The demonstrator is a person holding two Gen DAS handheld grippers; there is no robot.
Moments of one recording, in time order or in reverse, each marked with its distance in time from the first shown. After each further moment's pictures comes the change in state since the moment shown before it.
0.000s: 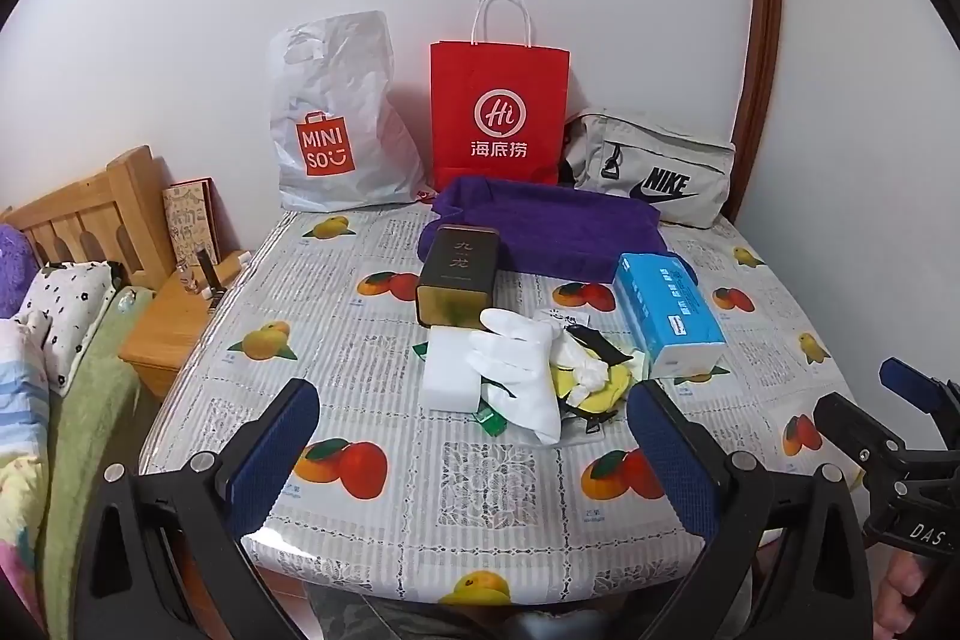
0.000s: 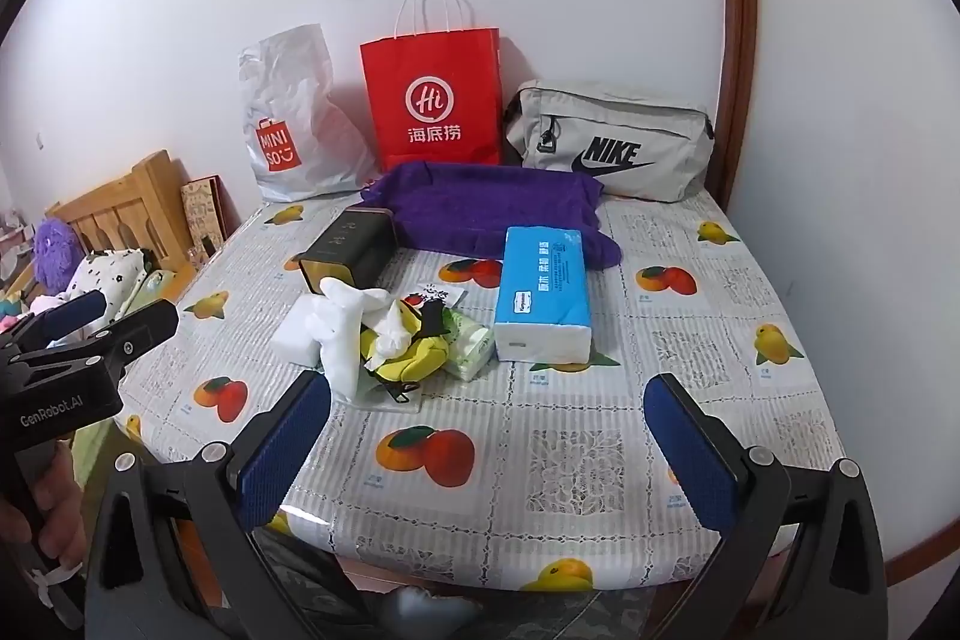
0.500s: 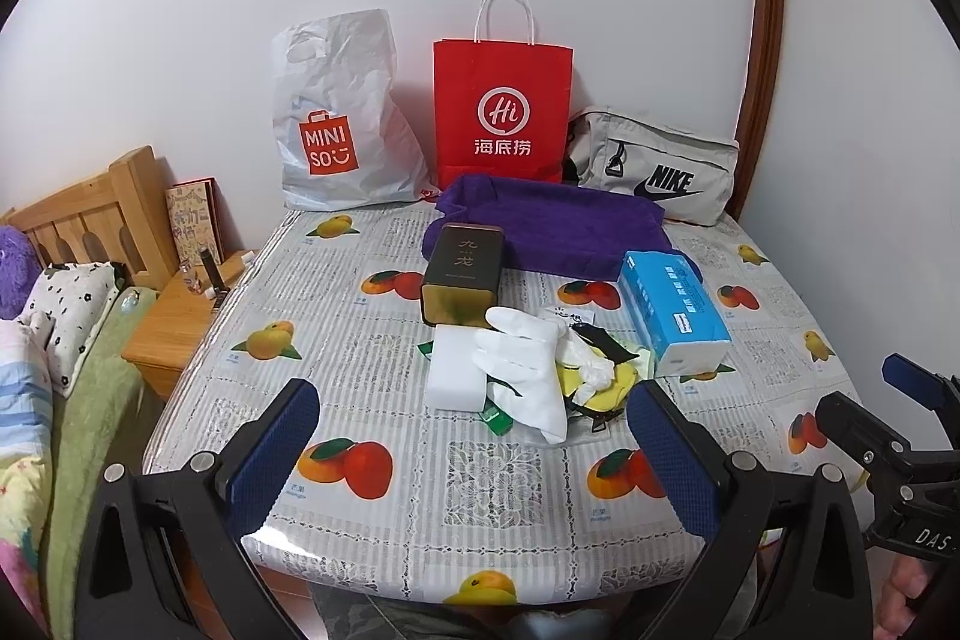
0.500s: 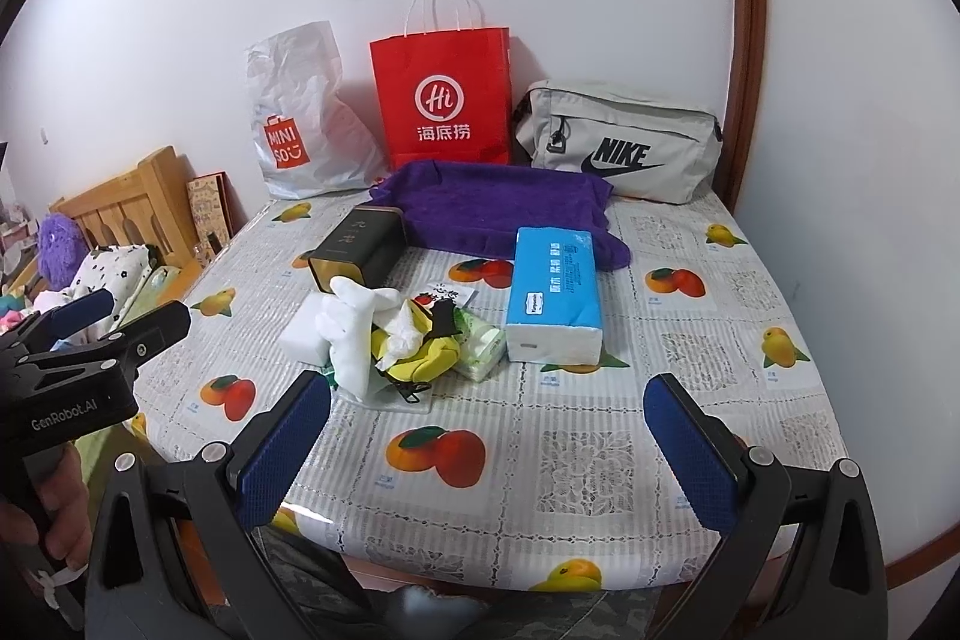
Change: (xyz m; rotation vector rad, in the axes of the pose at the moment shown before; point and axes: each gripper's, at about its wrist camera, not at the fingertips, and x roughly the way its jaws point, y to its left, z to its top) left arm -0.002 0.007 0.001 -0.002 0.003 0.008; right arm 0.001 0.007 0.000 -0.009 0.001 0.010
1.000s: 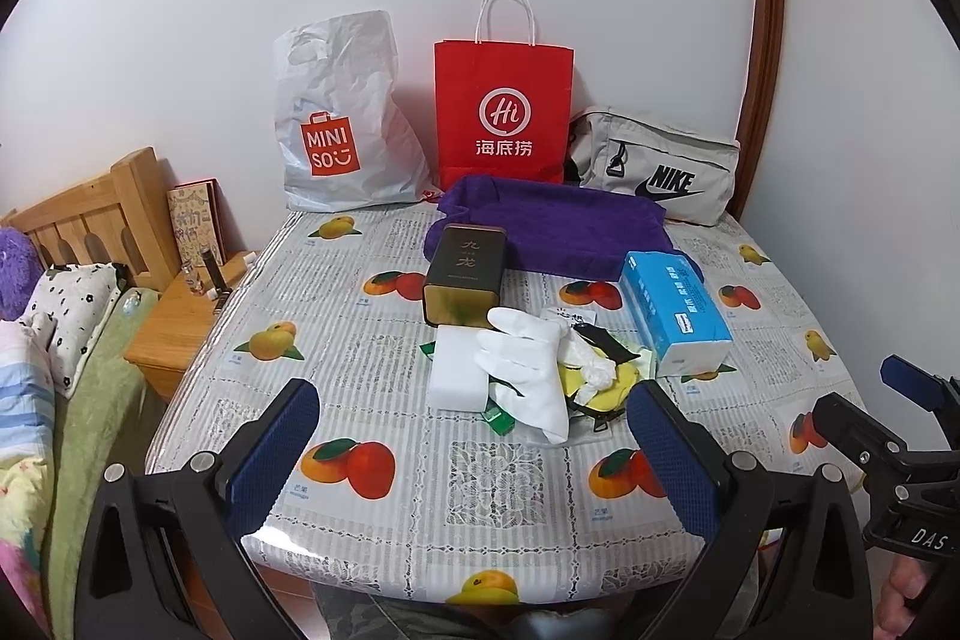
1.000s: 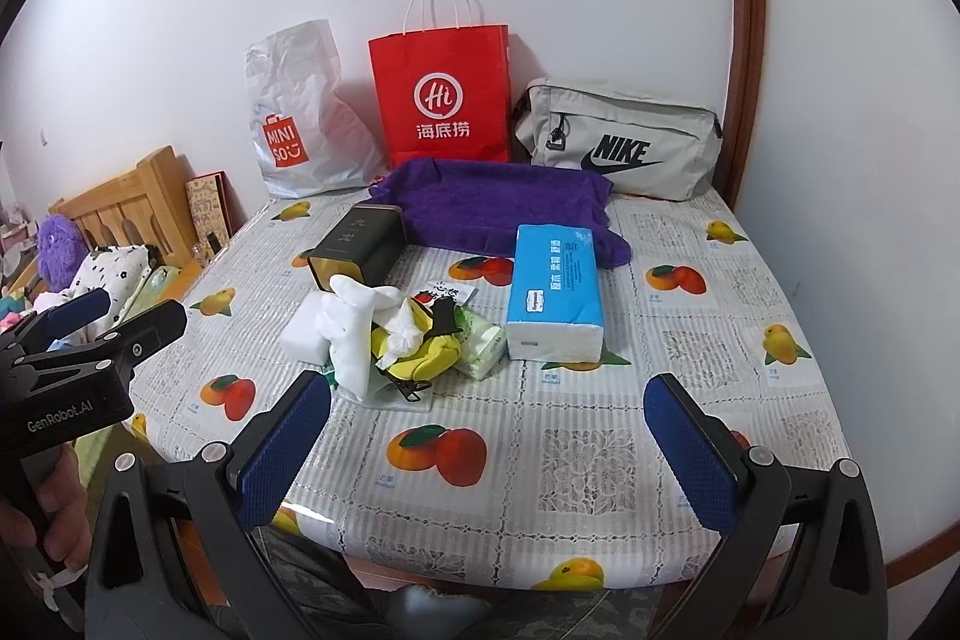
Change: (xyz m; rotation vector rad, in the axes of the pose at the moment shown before) left arm 0.000 0.001 0.000 0.001 0.000 0.000; right arm 0.001 0.000 -0.001 0.001 0.001 0.000
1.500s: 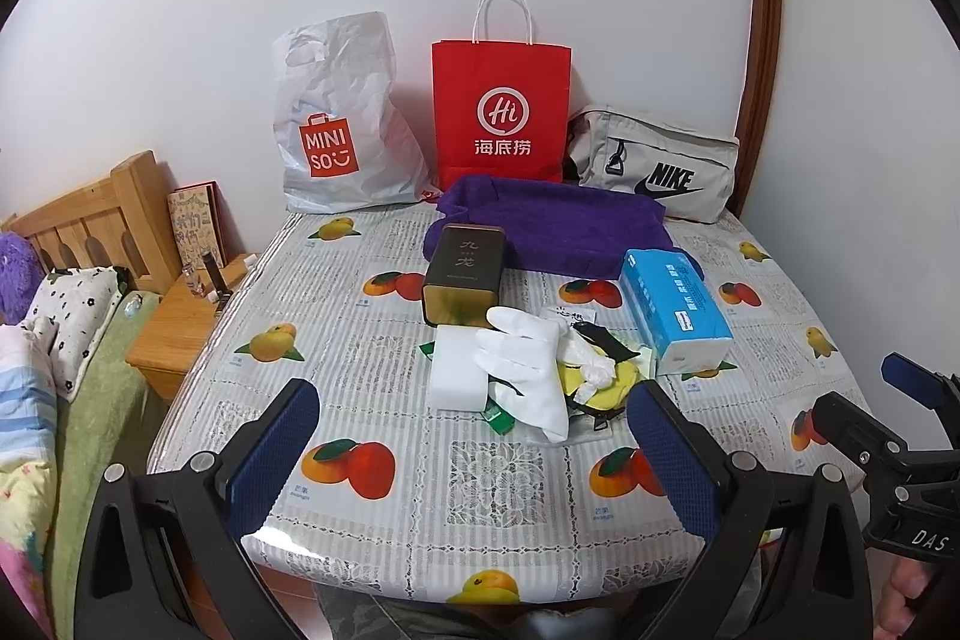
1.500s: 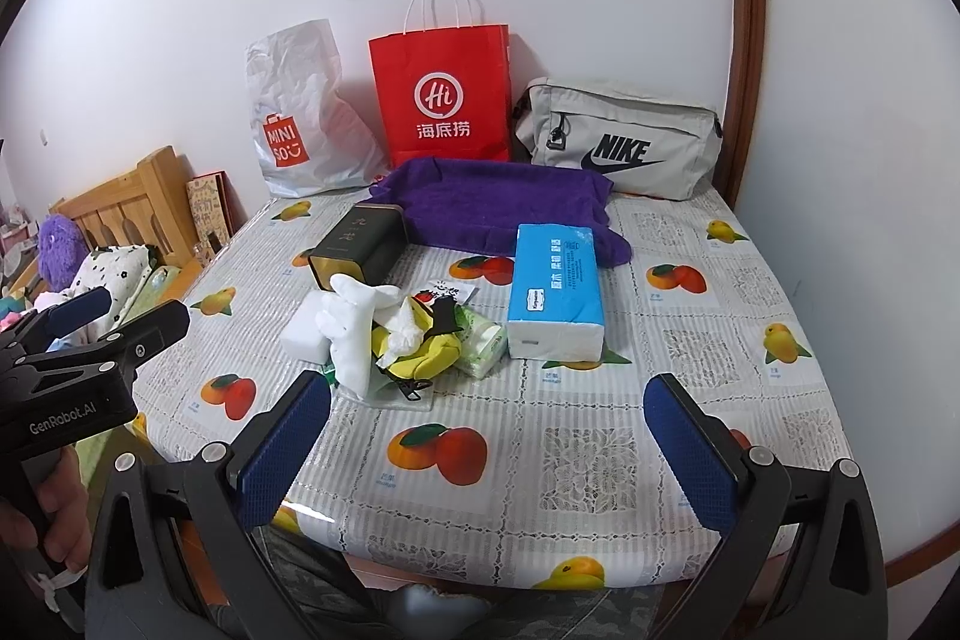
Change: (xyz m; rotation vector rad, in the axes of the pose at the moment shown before) left arm 0.001 -0.002 0.000 0.005 0.000 0.008; right arm 0.001 0.000 0.000 0.002 0.002 -0.002
